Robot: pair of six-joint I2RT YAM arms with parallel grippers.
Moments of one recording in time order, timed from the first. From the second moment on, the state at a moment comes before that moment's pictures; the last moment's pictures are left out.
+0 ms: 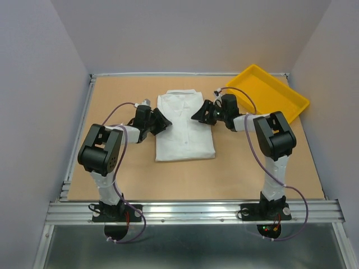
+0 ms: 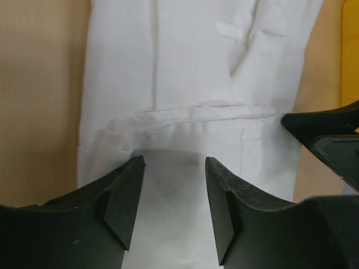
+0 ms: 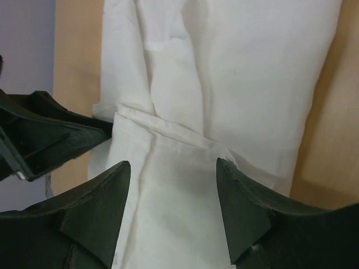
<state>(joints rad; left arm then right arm) -0.34 1.78 0.87 0.28 0.17 -0.83 0.32 2.02 1.17 0.36 -0.57 0.68</state>
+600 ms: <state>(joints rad) -0.27 1.62 0.73 0.36 0.24 -0.89 0.24 1.97 1.08 0.53 -0.72 0.76</state>
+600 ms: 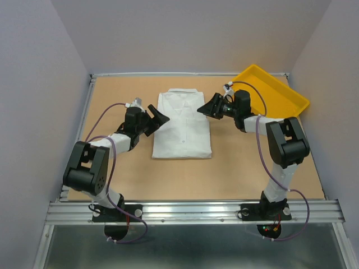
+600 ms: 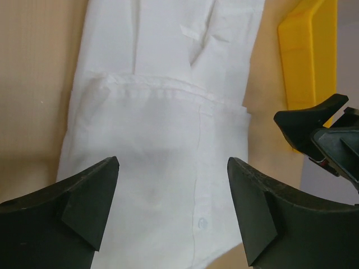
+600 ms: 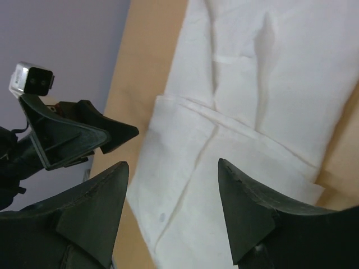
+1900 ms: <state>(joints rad) -0.43 1.17 0.43 0.32 0.19 -1.00 0.48 1.61 0.77 0.57 -0.62 0.81</state>
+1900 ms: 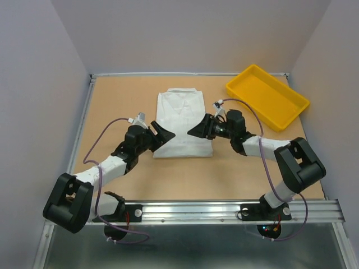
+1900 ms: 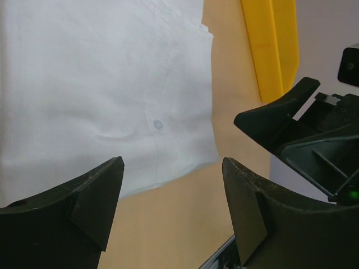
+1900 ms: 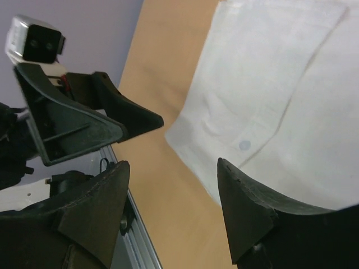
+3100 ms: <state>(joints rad) -0.46 1.13 0.37 0.24 -0.03 -1.06 0.61 1.69 0.69 0.82 -0.59 0.96</state>
